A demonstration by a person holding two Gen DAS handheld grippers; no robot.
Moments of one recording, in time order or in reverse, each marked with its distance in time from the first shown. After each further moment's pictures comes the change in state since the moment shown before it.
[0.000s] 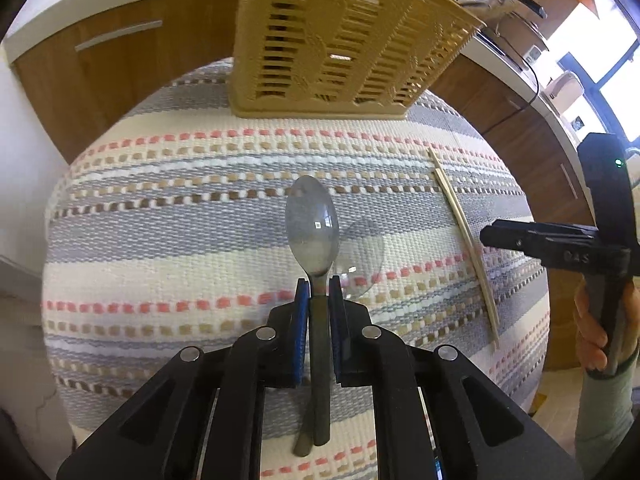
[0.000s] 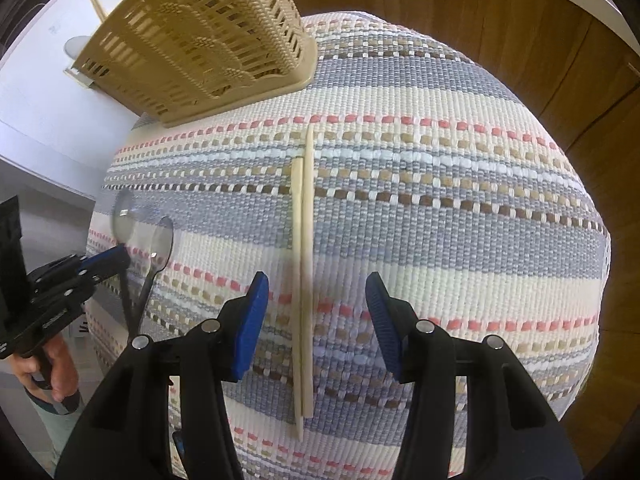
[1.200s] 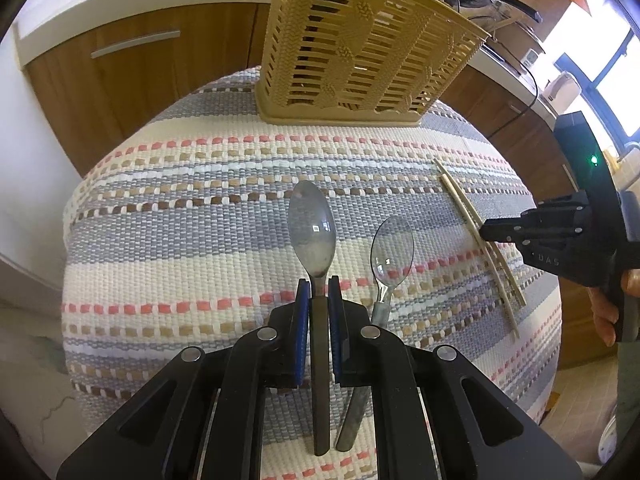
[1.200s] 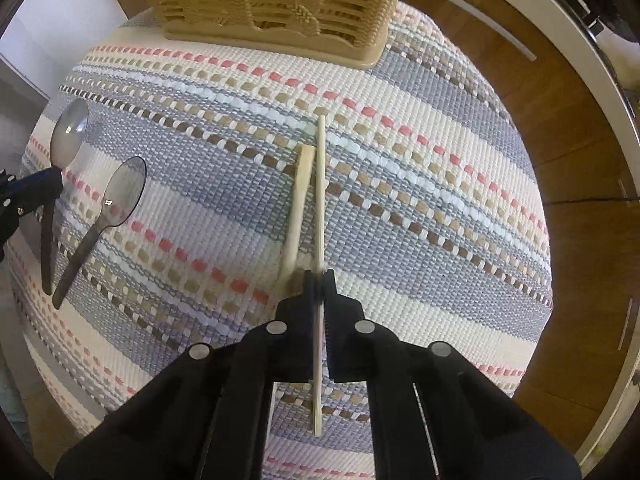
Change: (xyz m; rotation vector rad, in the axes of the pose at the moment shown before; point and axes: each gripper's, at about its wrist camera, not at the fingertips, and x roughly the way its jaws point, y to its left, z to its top) left arm -0.015 0.021 -0.014 0.029 -0.060 0.014; right arm 0.063 0.107 0.022 -0.300 0.123 -0.291
